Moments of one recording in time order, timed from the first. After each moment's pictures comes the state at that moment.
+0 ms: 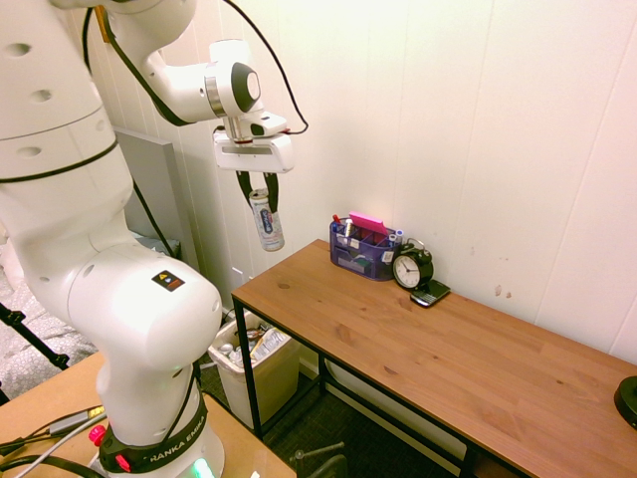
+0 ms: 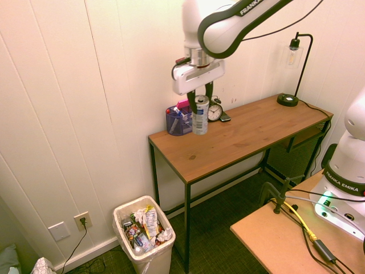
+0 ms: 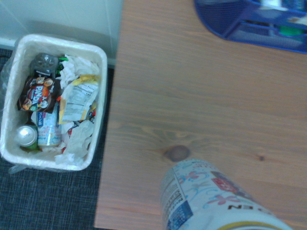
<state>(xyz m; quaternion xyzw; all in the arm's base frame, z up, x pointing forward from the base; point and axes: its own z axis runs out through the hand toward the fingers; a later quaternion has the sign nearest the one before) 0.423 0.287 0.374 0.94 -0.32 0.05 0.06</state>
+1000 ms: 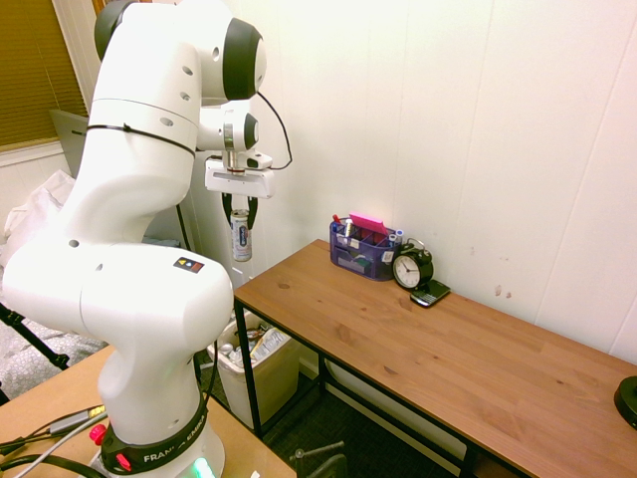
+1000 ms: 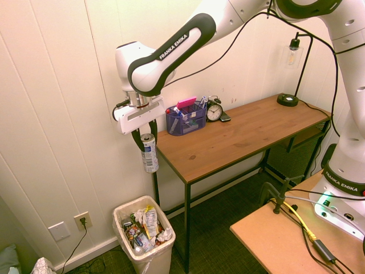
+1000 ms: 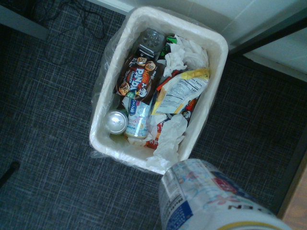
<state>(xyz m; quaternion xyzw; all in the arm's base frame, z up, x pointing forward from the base) 0.510 0.404 0.269 0.97 -0.22 -0.05 0.03</state>
